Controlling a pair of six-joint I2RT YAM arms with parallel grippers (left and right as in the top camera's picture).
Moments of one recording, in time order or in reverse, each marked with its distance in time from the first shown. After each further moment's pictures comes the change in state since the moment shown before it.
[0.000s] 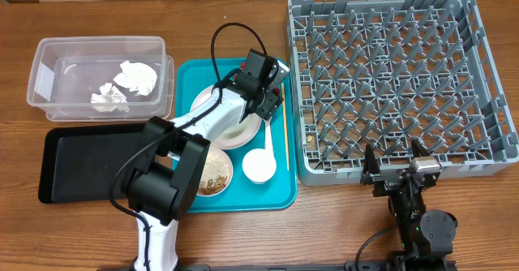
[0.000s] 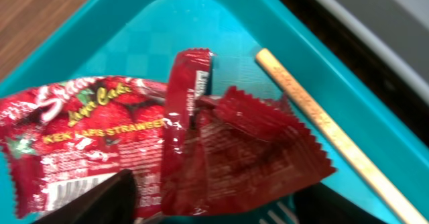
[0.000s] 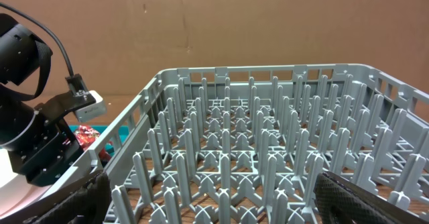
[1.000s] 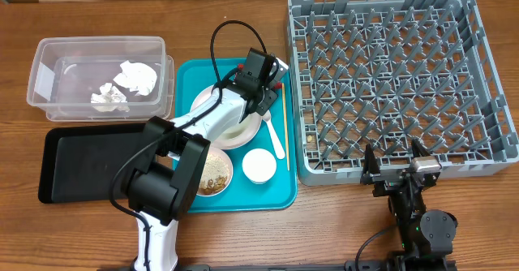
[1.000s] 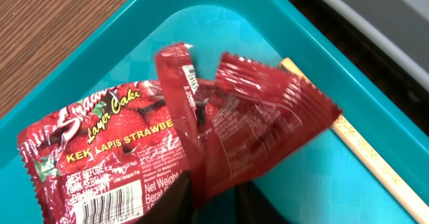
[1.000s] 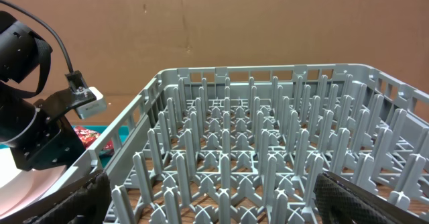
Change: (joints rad) left arm 0.000 0.000 0.000 0.026 -0.038 0.006; right arm 0.000 0.000 0.000 0.000 0.000 0.000
